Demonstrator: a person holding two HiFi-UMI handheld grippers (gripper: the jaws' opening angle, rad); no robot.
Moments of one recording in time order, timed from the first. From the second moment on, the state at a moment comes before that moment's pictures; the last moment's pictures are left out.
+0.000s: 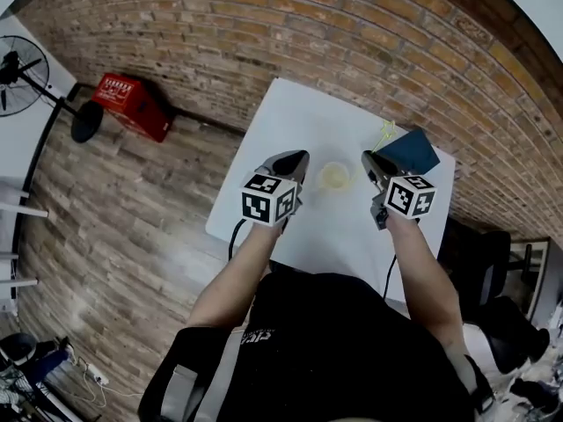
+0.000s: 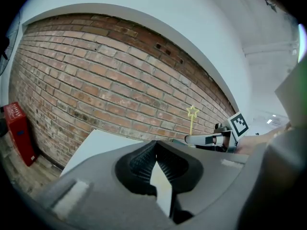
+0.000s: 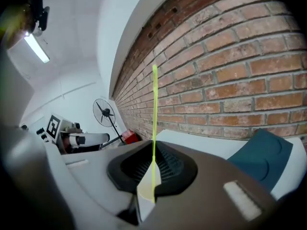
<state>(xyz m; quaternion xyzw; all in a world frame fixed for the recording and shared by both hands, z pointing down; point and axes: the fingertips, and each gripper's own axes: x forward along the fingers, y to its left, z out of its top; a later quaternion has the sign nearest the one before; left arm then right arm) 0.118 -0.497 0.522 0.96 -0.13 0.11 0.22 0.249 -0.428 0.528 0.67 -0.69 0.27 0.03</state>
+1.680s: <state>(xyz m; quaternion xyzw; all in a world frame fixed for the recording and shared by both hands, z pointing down) 0.301 -0.338 0.413 0.99 -0.05 0.12 0.05 0.407 -0.132 0.408 0.75 -0.65 0.09 -0.05</state>
